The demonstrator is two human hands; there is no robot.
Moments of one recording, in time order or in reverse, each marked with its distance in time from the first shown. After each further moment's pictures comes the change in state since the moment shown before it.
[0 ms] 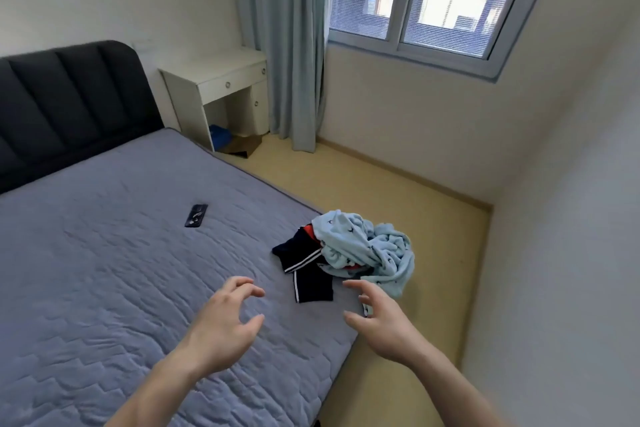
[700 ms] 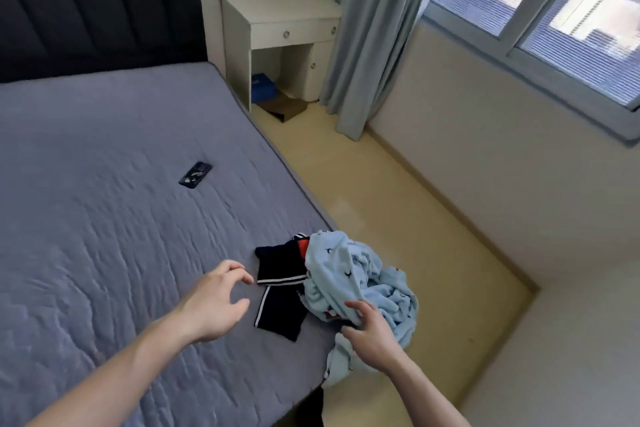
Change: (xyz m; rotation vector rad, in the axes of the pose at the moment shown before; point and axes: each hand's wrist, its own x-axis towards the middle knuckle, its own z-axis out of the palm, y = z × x) left_hand 0.294 -0.002 0.067 -0.077 -0.026 -0.317; right_hand 0.347 0.107 -0.114 -0.254 -0.269 0.137
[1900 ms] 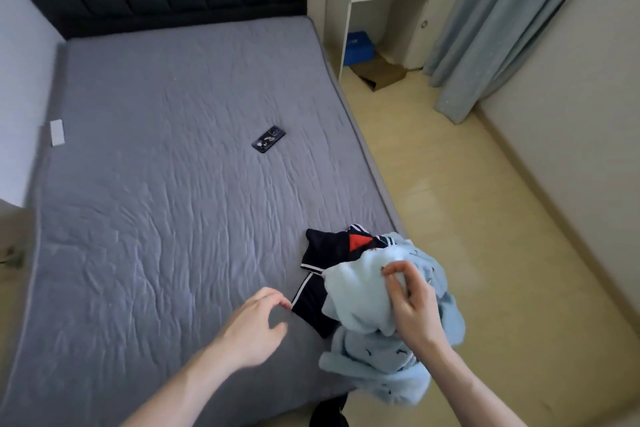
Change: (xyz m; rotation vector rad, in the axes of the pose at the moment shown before) left_hand 0.054 0.022 0.083 -0.181 -0.027 -0.332; right_hand 0.150 -0.037 -0.057 0.215 0.116 -0.495
